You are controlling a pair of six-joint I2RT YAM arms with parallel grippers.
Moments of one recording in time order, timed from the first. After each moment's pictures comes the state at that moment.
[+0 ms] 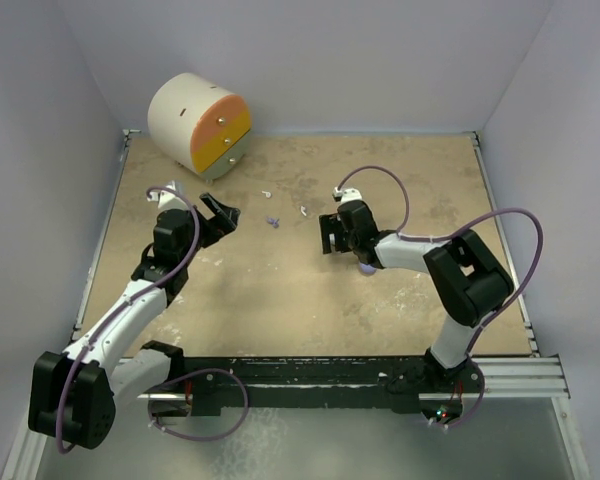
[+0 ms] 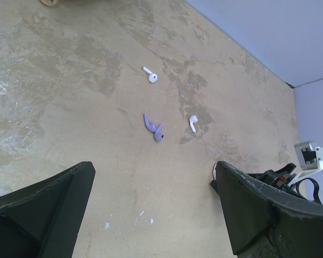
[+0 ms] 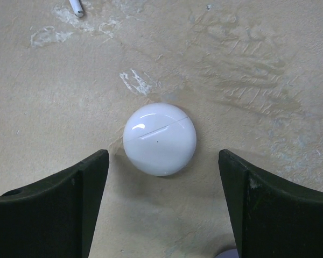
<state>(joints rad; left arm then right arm) -0.26 1.01 0.57 0.11 -0.06 -0.74 0.57 1.75 0.87 0.14 0.18 0.27</state>
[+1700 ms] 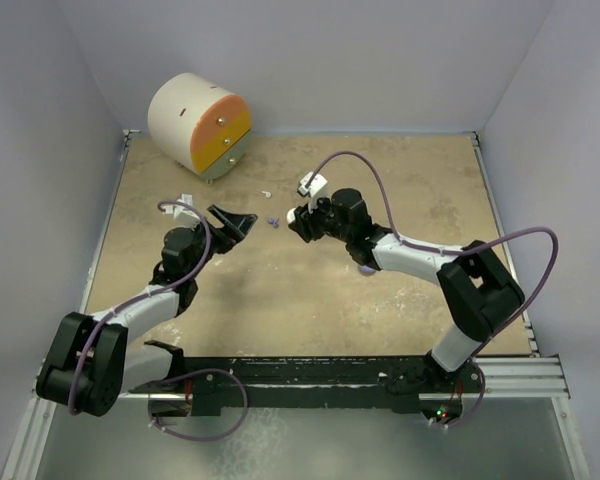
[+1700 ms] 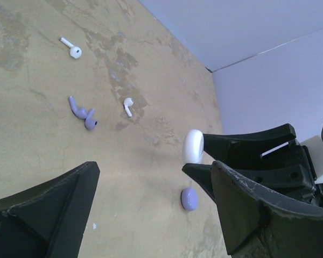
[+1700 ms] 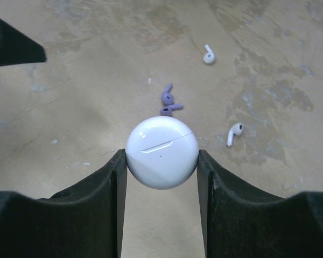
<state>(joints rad) -0.27 1.17 0.35 0.68 0.16 -0.95 0.66 1.66 0.94 0.36 -0.15 -0.06</state>
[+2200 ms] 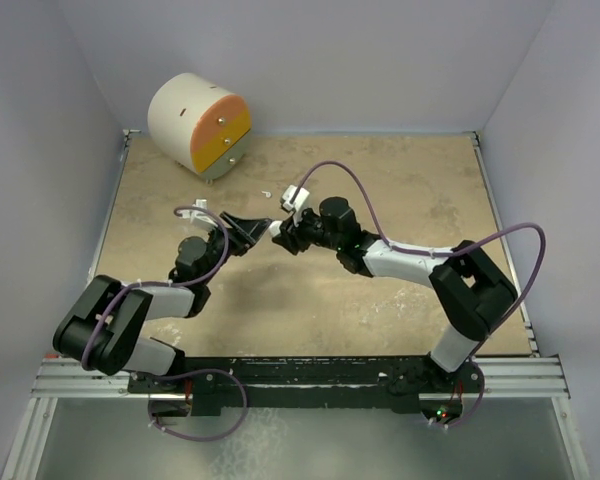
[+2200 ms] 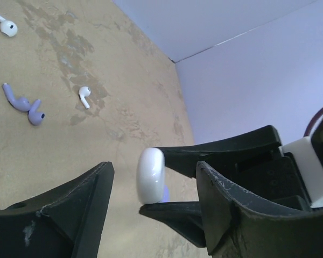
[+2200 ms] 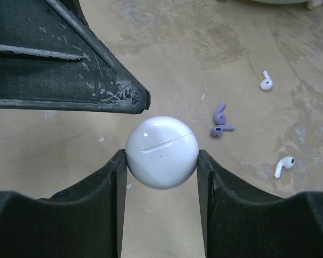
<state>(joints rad) -0.37 1.40 0.31 1.07 0.17 -1.06 0.74 1.67 0.93 0.43 -0.26 -0.12</state>
